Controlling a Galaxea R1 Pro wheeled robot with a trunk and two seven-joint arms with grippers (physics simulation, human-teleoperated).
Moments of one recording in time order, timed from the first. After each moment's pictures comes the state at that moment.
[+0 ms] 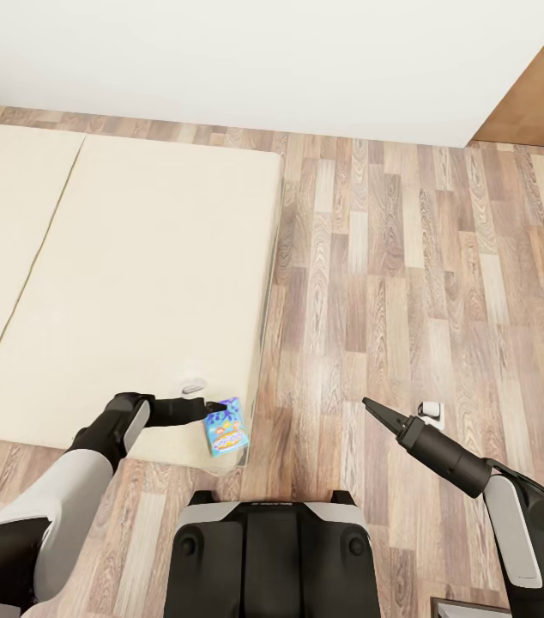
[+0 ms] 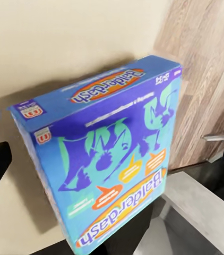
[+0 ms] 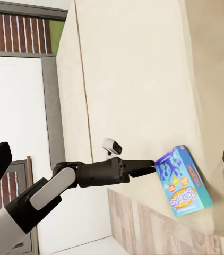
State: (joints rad) left arm -0.94 0.06 0.12 -0.51 0.01 0.67 -0.66; right arm -0.32 -0.05 -0.34 -1.53 -0.61 0.88 0.90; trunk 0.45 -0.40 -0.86
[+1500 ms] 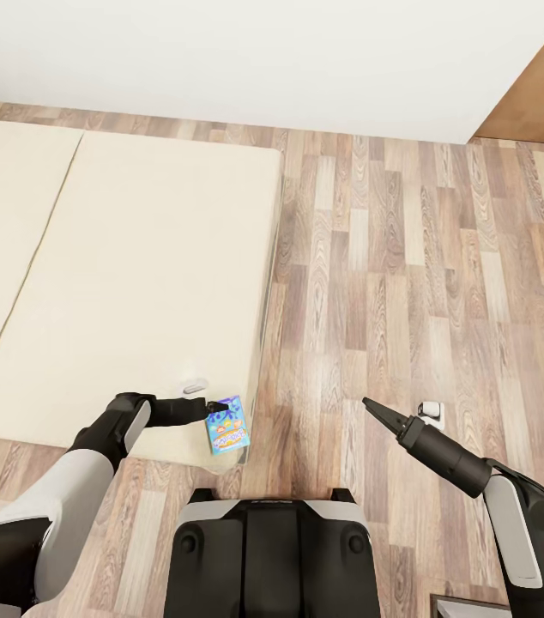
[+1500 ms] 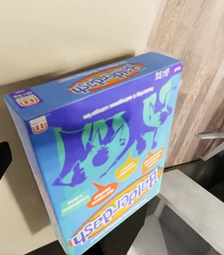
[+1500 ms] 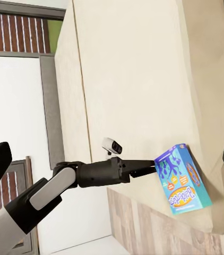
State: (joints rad) left arm -0.94 0.06 0.12 -0.51 0.02 0.67 -0.68; right arm -0.32 -0.05 -0.34 -1.53 -0.61 0.88 0.90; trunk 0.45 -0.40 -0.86
